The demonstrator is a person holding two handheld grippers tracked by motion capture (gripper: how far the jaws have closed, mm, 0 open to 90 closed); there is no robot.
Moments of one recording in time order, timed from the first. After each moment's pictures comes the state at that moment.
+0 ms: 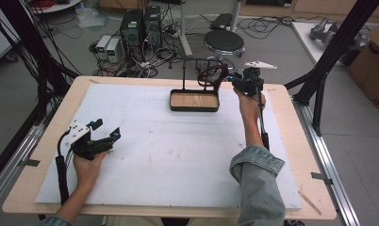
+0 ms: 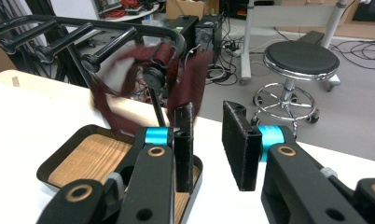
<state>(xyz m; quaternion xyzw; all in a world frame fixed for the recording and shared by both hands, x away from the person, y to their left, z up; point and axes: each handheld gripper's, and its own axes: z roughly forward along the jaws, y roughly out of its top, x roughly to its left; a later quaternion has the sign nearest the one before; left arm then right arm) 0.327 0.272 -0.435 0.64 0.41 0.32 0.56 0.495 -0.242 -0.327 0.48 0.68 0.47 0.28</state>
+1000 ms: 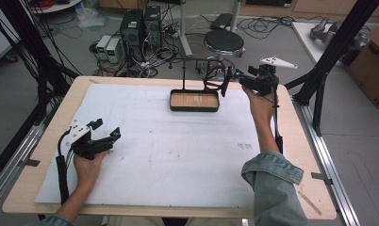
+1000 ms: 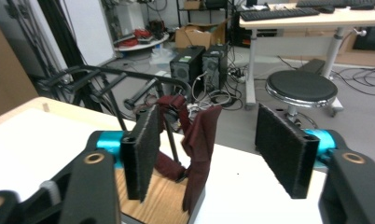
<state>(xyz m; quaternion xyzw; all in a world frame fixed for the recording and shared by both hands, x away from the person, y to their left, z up) 0.329 0.272 -0.436 0.64 0.41 0.32 0.56 0.459 -0.265 -0.289 0.46 0.66 0.52 0.29</state>
